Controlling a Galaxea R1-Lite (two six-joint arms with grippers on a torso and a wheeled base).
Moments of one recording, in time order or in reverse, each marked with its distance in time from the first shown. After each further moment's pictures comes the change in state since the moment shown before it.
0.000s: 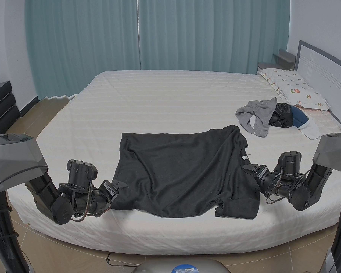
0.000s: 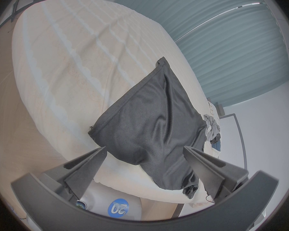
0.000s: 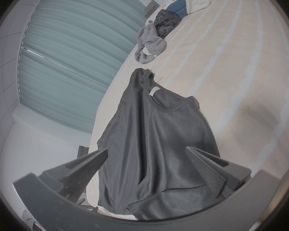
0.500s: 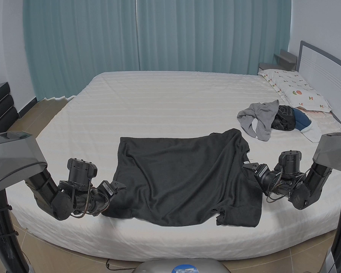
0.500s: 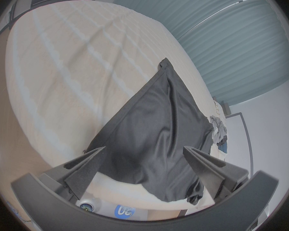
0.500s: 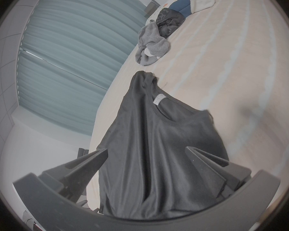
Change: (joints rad) left arm 0.020 0.004 -0.033 0.073 0.009 0.044; right arm -0.010 0.003 -0.015 0.007 0.000 0.002
